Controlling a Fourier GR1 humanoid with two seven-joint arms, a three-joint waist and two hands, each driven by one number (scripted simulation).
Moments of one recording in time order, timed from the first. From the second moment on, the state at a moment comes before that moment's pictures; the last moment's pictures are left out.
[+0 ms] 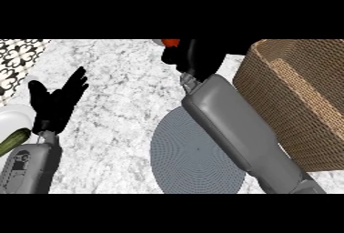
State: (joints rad) left arm -0.30 0.23 0.11 -1.36 0.03 -0.08 0.25; right arm -1.06 -0.01 0.34 -1.14 1.21 -0.45 1.18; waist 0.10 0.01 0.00
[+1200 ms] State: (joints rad) left arm -0.24 0.26 0.17 -1.37 0.05 -0.07 0.22; right arm -1.35 -0.09 -0.05 -0.70 1.50 -0.44 1.19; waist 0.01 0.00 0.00
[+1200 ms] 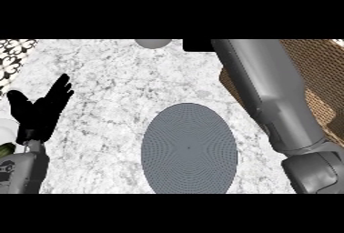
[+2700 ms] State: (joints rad) left arm -0.22 0.26 0.18 -1.39 0.05 -0.08 0.23; right arm -0.94 -0.09 -0.32 -1.04 1.57 -0.66 1.03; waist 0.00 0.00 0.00
